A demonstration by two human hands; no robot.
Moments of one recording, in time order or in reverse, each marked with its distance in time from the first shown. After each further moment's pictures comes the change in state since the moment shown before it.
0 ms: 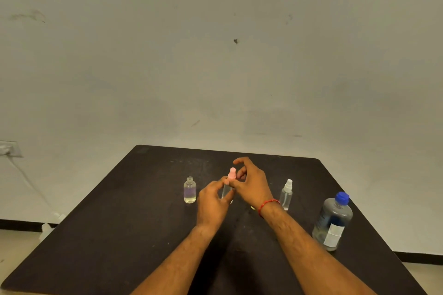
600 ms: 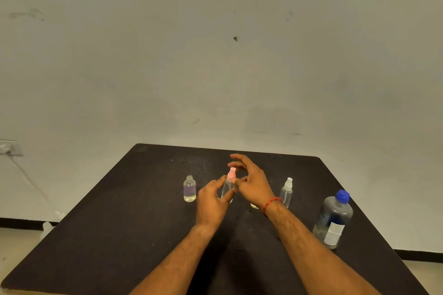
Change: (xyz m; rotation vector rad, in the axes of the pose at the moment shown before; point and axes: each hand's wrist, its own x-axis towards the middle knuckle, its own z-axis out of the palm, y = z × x) left_hand -0.002 0.000 -0.001 -0.019 -0.015 -0.006; right_hand 0.000 0.002 -0.004 0.079 -0.083 -0.041
